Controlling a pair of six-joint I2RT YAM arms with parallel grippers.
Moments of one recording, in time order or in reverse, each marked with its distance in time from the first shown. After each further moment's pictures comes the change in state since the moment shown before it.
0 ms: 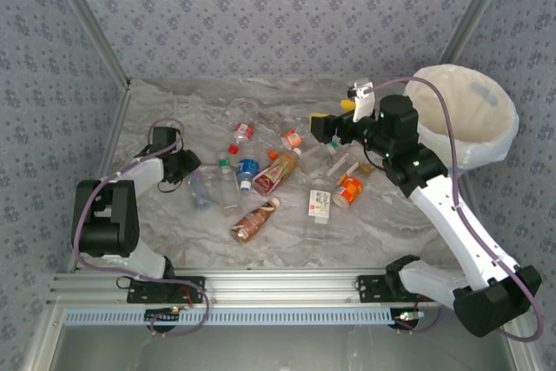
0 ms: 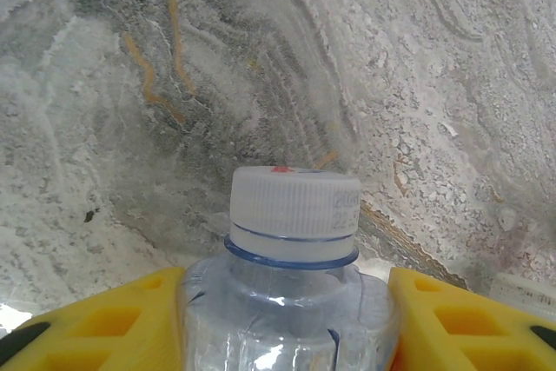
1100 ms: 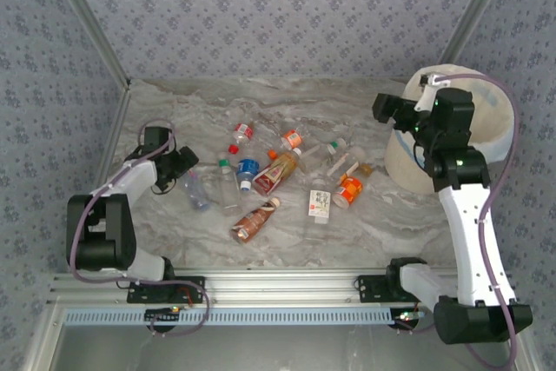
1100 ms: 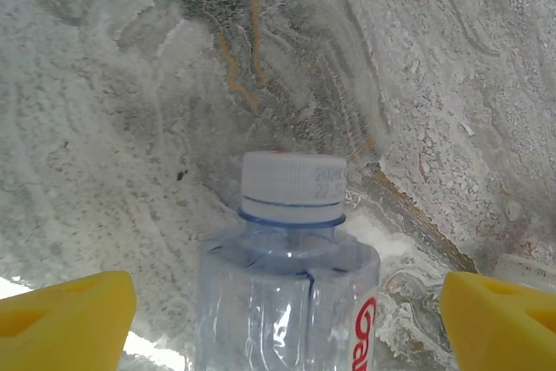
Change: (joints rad) left arm 0.036 -0.087 0.005 -0.116 -0.016 -0.013; right arm -0.364 -0.078 0.105 -0.263 0.097 0.119
